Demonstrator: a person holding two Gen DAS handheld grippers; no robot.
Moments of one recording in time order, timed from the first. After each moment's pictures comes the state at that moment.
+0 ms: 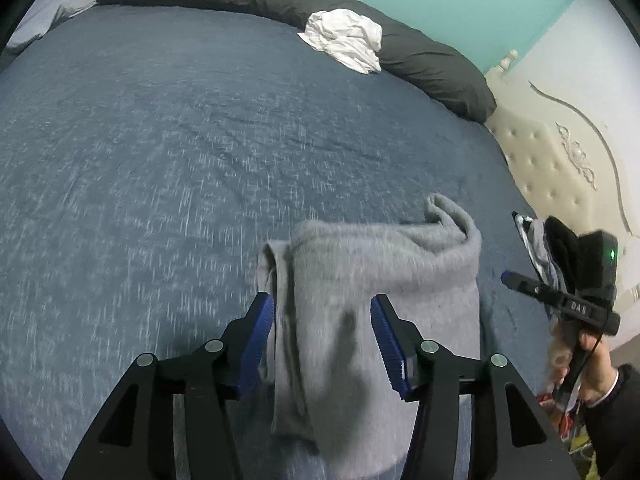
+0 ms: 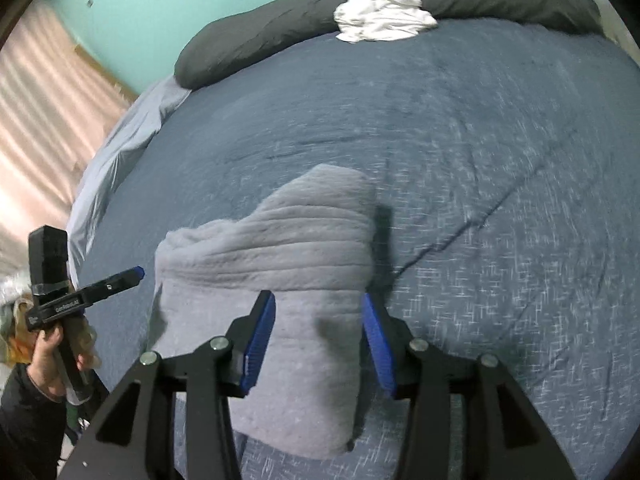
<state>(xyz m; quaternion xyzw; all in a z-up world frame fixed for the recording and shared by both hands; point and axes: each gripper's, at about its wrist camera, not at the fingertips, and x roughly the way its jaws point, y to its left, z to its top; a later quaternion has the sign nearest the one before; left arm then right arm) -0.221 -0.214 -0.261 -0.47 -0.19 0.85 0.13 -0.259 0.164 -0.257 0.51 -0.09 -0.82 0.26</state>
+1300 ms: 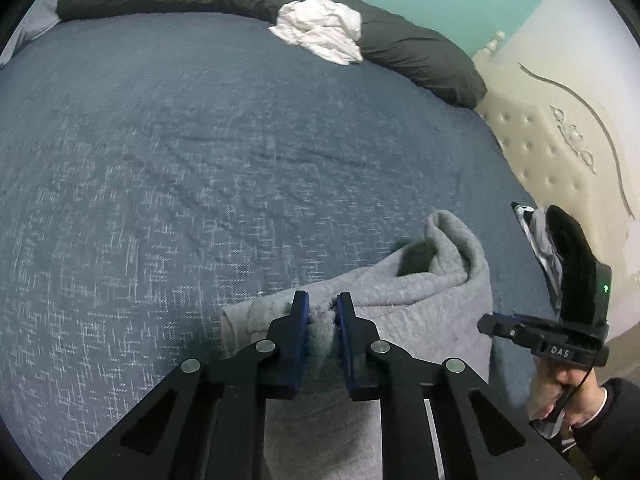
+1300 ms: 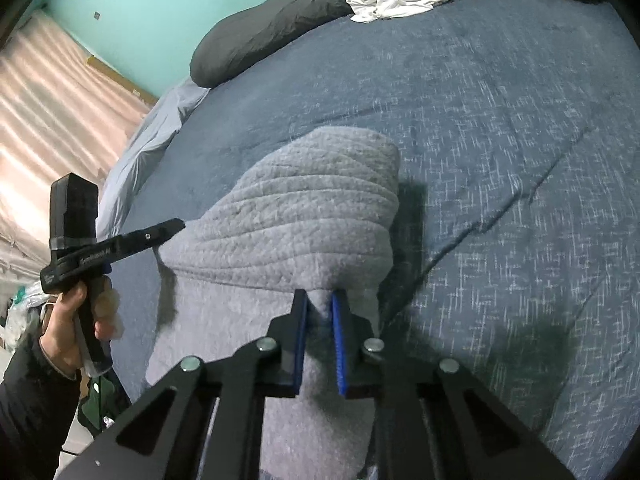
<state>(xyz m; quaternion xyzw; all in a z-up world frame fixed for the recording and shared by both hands) -0.281 -0.190 -0.281 -0.49 -0.16 0.84 0.17 -0.266 0.158 -0.299 0.51 -0.13 -0.79 0.31</state>
